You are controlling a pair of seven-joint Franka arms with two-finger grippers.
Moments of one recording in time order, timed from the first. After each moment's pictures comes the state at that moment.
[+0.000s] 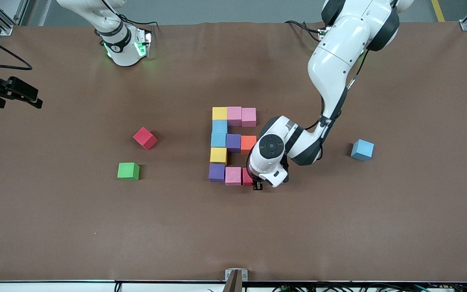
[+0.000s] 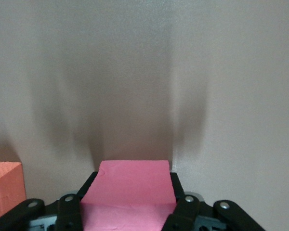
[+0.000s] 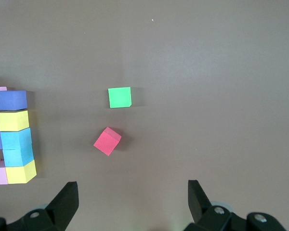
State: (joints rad) left arm -0.53 0.95 -0.14 -1.27 0.06 2.29 -2.24; right arm 0.01 0.06 0.01 -1.40 0.02 1.42 0.06
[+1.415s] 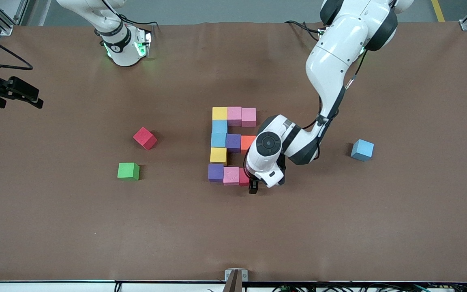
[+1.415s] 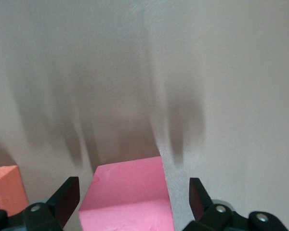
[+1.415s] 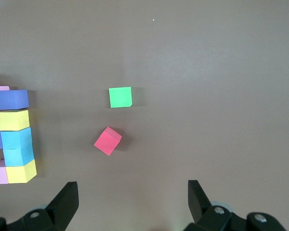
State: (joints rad) left arm -0.54 0.94 -0.14 -1.25 0.07 2.28 -2.10; right arm 0.01 0.06 0.01 -1.40 0.02 1.42 0.06
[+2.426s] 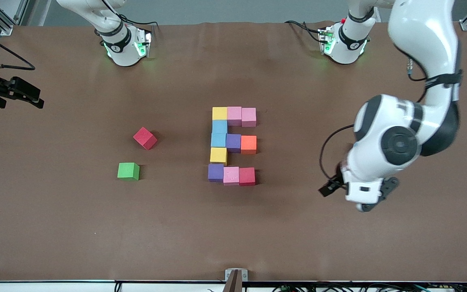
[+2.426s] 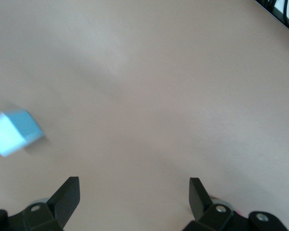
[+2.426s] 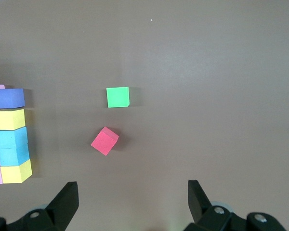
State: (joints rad) left arm -0.18 0.58 -0.15 -1.23 0.09 1.76 -0.90; right arm 0.02 0.06 0.02 -1.40 0.00 1.42 0.06
